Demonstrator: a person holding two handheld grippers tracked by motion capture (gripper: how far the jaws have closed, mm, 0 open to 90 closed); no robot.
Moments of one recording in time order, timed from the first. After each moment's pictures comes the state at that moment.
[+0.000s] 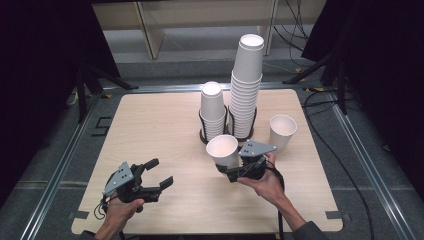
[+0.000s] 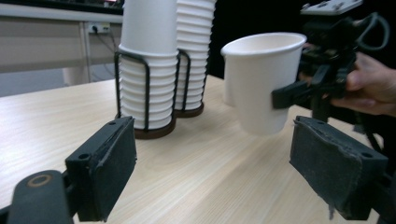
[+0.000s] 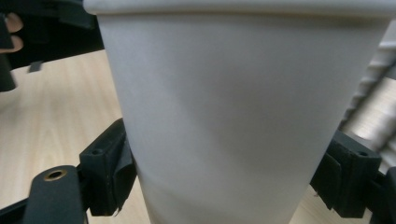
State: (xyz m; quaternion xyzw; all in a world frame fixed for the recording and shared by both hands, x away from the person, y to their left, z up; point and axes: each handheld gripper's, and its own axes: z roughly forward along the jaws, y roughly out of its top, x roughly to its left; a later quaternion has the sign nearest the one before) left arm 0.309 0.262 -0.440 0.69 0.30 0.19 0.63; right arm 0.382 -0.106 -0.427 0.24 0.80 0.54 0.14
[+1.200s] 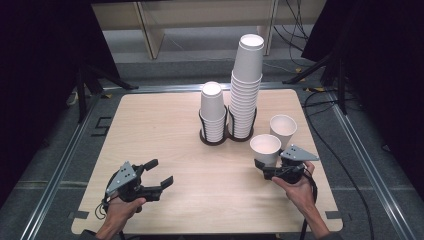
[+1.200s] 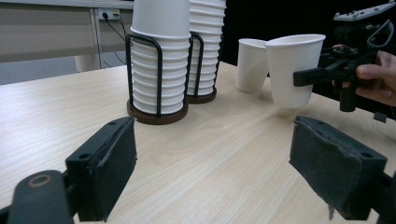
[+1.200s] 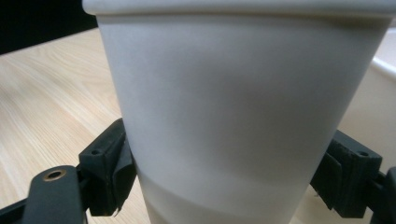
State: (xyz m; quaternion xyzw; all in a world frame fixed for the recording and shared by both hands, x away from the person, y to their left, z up) left arm 0.312 0.262 -0.444 0.70 0.31 0.20 0.61; right arm 0.379 -0.203 -0.459 0.36 0.75 0.52 0.21
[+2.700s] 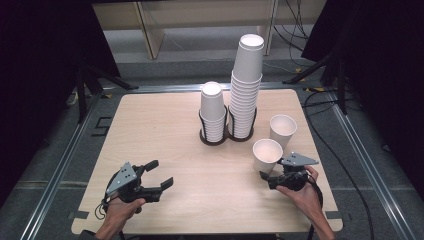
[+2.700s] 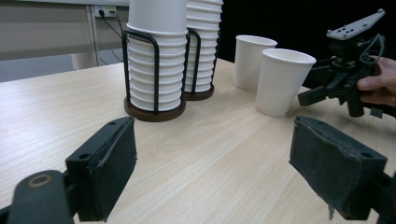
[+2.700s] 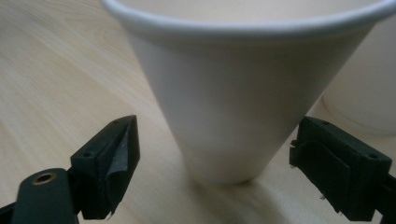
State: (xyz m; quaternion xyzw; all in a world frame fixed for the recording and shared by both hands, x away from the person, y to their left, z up) left arm 0.311 0.262 -0.445 0.70 0.31 0.20 0.61; right arm 0.365 -0.217 -0.475 0.39 0.79 0.45 0.17
